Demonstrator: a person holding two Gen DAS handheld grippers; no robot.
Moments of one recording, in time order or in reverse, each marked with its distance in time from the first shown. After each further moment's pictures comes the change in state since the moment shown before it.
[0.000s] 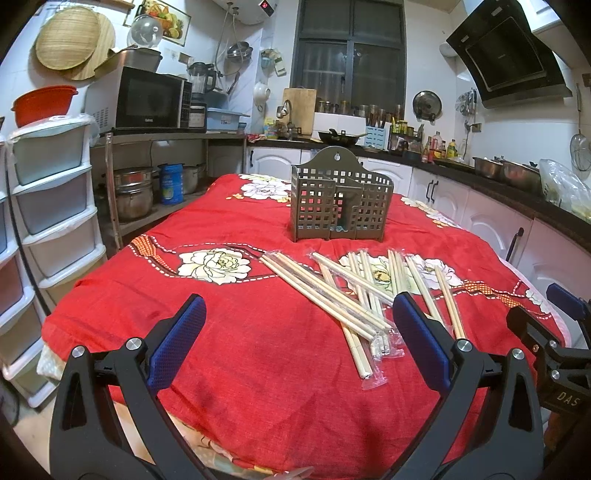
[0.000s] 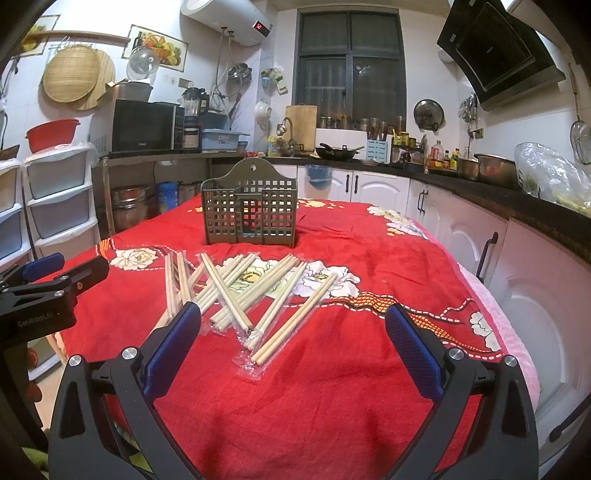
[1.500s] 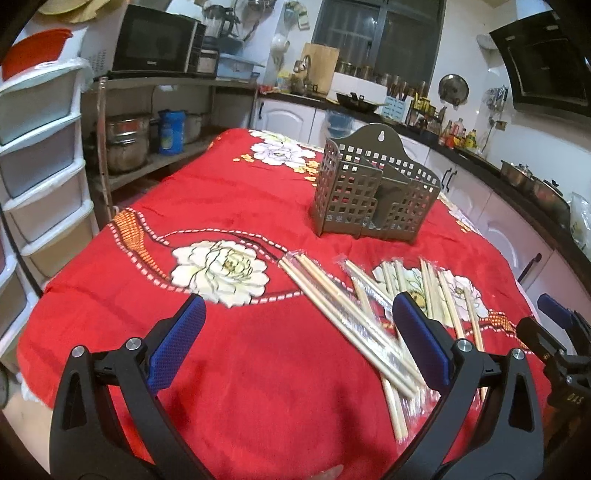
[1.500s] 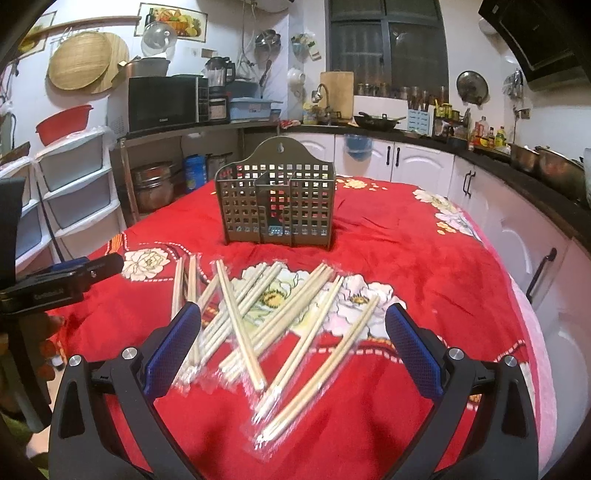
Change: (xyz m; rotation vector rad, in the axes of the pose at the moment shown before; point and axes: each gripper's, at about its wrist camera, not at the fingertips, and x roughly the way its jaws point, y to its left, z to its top) left arm 0.079 0.047 0.049 -0.131 0.200 -0.051; right arm 0.084 -0.003 0.059 -0.028 0.162 0.169
